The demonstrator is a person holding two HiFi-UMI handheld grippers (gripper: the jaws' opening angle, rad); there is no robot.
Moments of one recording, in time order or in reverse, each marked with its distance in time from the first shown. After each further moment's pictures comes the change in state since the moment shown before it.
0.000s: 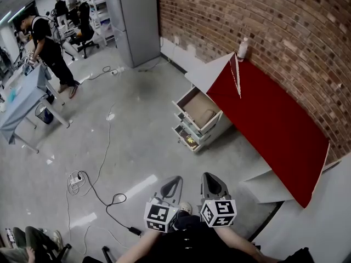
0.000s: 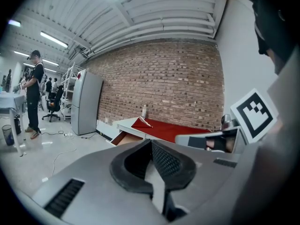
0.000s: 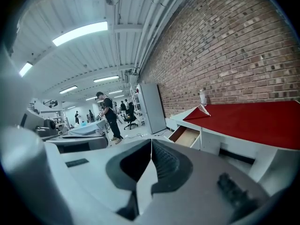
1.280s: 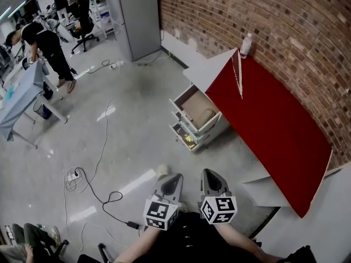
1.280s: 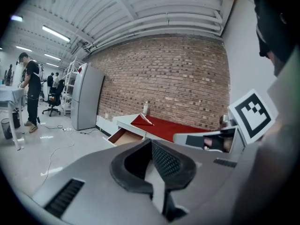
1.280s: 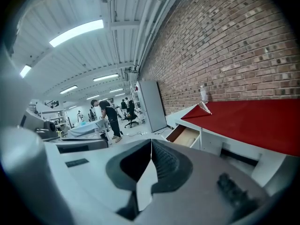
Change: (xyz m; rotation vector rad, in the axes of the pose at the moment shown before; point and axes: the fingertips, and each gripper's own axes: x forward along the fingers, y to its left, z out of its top) left arm 0.065 0.003 -0.002 -0.048 0.036 0.009; right arm 0.045 -0.049 0.009 0.009 0.032 0.024
